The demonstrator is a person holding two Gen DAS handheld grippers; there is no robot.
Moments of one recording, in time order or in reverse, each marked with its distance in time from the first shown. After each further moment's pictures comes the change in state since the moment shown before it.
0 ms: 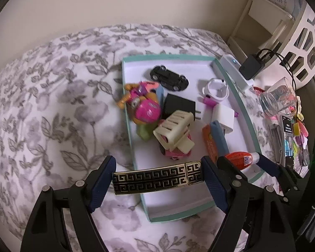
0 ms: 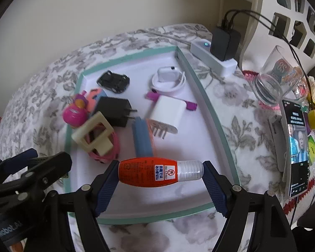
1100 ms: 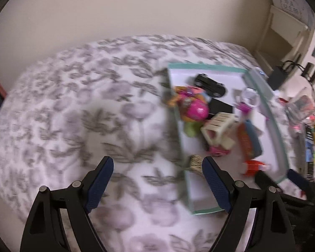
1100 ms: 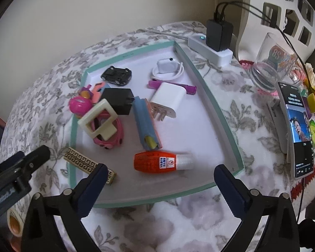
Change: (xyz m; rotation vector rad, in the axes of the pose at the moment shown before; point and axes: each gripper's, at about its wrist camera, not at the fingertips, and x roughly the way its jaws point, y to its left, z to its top) left arm -0.027 0.040 -0.028 -0.068 -0.118 0.210; right arm -0.015 -0.003 -0.024 0.038 -0.021 0.039
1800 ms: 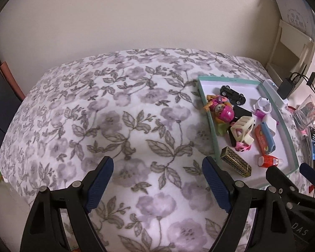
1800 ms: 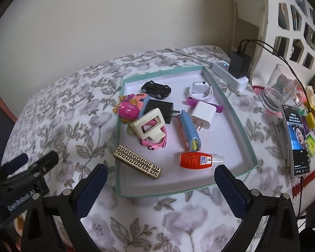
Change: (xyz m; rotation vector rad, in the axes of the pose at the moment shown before) left arm -0.041 0.053 -0.020 -0.035 -0.085 0.073; right arm -0.050 0.062 -0.021 -0.091 -0.121 0.034
